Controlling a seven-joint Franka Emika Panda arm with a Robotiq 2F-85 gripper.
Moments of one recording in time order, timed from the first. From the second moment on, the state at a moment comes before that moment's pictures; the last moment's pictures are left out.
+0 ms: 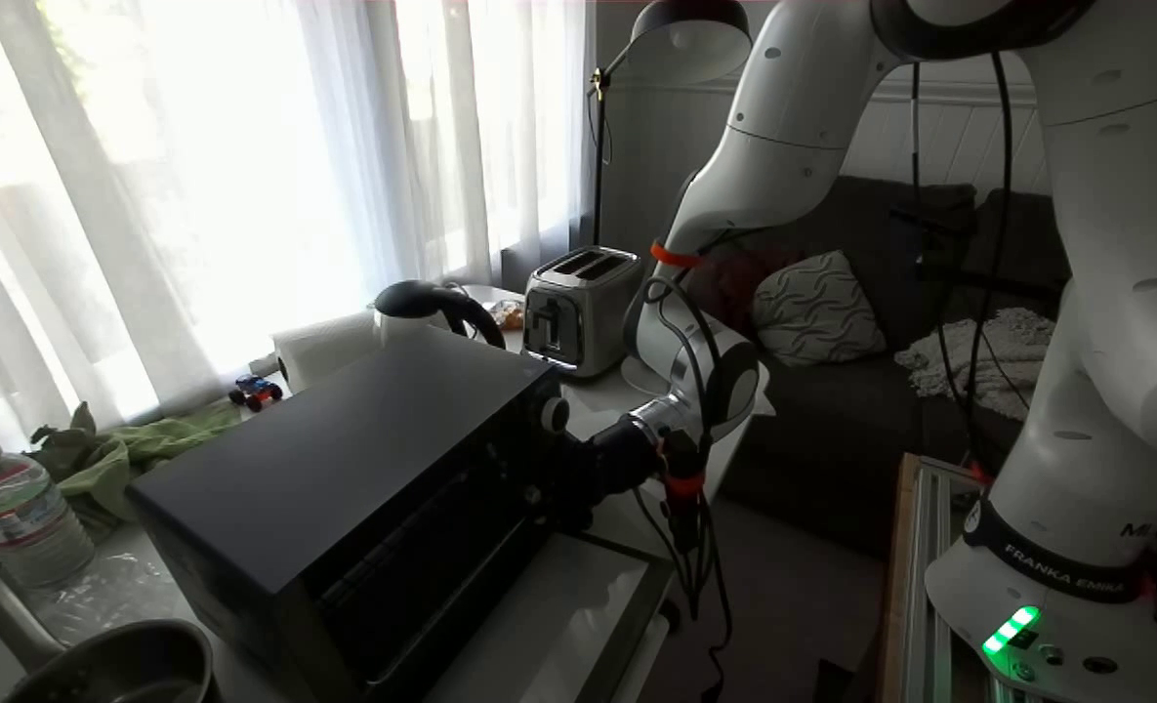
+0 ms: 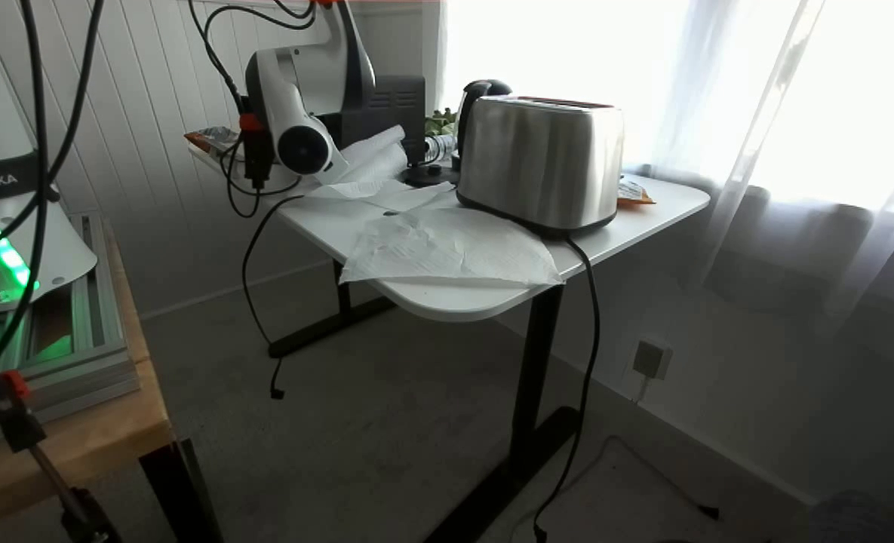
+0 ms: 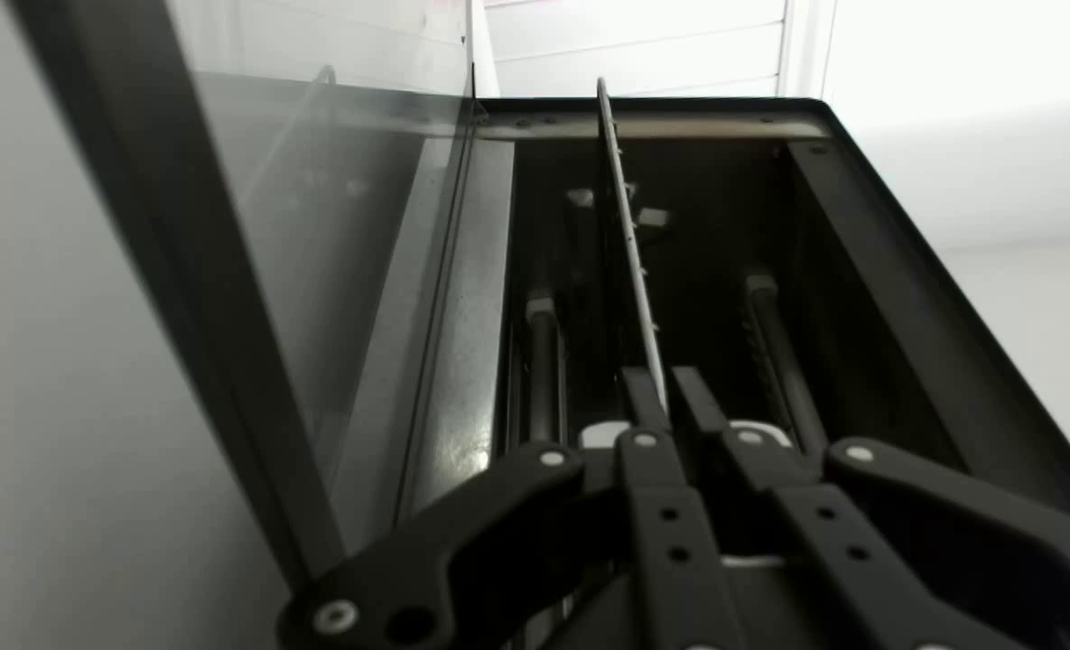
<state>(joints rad) 0.06 0.47 -0.03 -2.52 1.96 1.69 -1.31</state>
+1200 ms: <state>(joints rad) 0.08 0.46 -0.02 -2.52 2.06 1.72 -1.31</state>
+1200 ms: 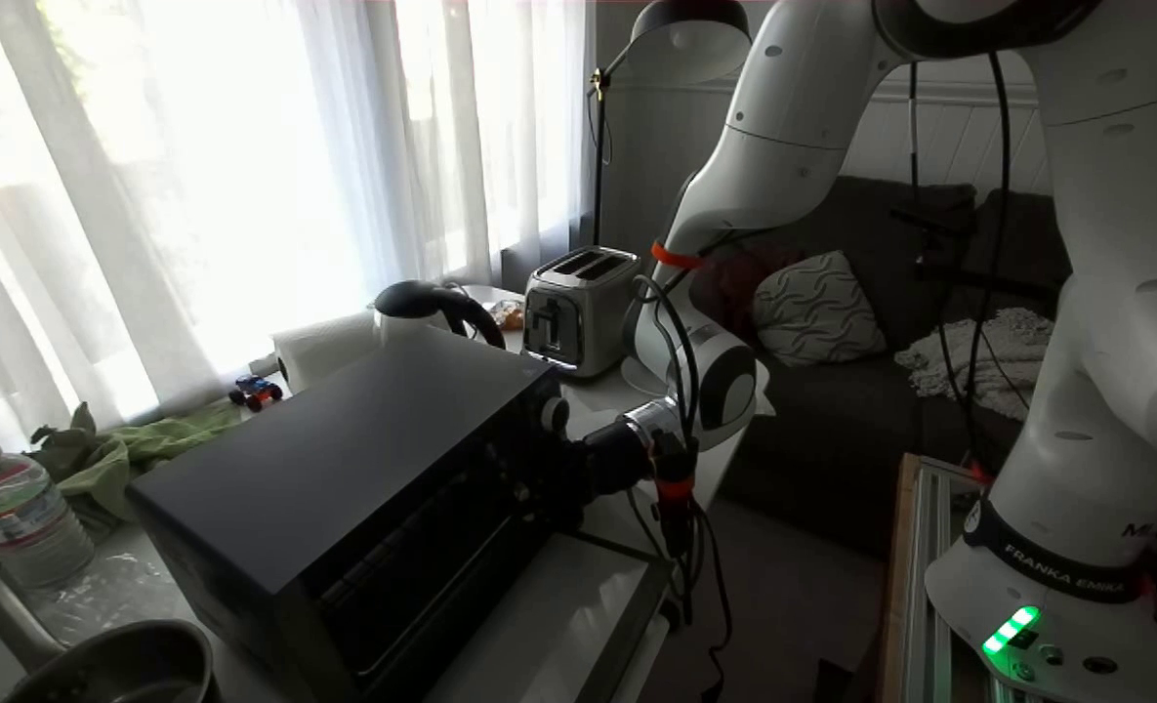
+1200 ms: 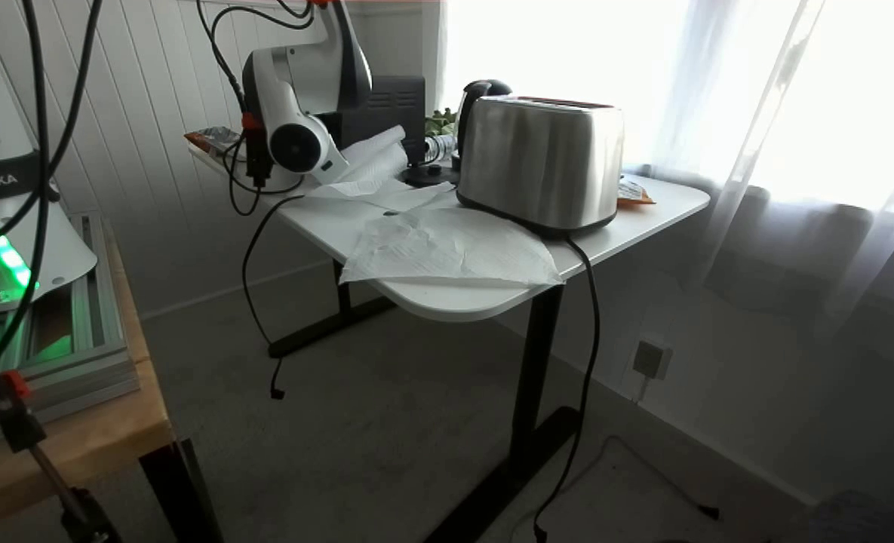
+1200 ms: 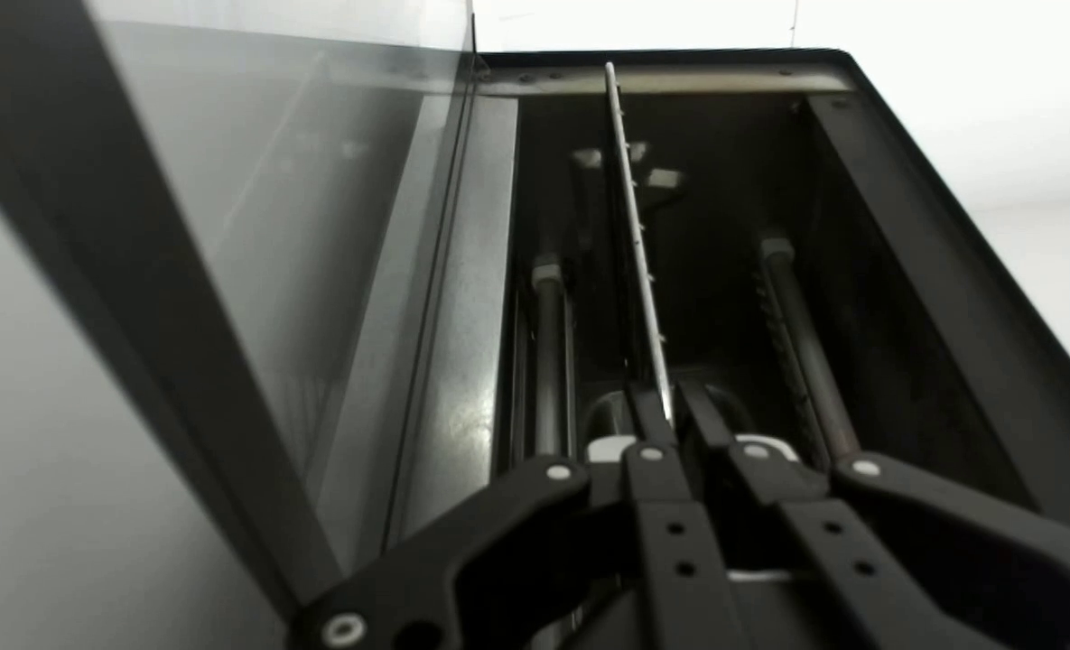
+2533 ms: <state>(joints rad) 0.12 0.35 -0.04 -2.50 1.92 1.79 -1.28</state>
